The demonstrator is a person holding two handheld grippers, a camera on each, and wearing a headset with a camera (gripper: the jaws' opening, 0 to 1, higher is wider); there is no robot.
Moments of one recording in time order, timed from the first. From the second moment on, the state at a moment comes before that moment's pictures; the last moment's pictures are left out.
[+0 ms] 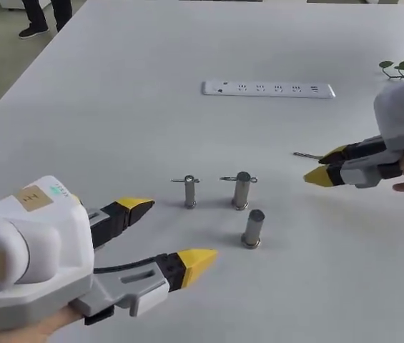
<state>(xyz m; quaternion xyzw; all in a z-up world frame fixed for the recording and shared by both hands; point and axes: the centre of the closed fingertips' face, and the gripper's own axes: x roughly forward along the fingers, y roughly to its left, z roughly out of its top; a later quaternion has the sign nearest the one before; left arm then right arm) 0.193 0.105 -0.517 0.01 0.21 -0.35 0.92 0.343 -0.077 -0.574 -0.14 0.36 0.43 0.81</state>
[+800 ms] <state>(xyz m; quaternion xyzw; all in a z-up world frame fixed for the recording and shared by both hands) 0.199 0.112 -0.524 0.01 0.22 -0.33 0.92 0.386 -0.096 -0.603 -0.21 0.38 0.40 0.81</state>
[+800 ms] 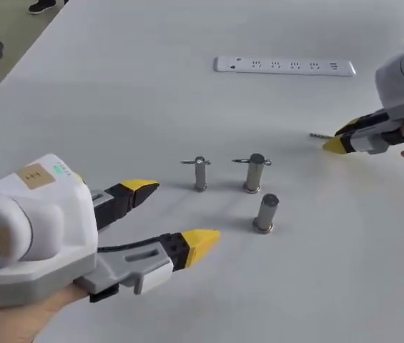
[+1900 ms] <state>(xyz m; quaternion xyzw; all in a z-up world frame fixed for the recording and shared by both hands) 0.203 0.103 -0.519 0.02 0.21 -0.36 0.91 0.406 -0.106 -0.610 -0.26 0.45 0.41 0.75</state>
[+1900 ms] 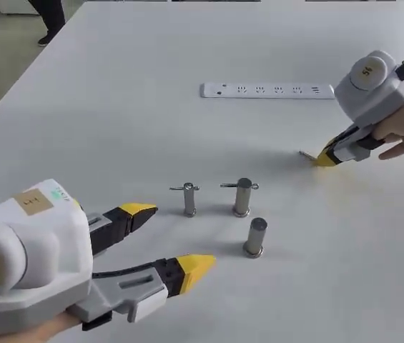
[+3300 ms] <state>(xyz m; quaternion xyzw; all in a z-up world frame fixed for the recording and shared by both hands) 0.212 0.083 -0.490 0.02 0.21 -0.39 0.90 0.297 -0.034 -0.523 -0.37 0.27 0.51 0.73</state>
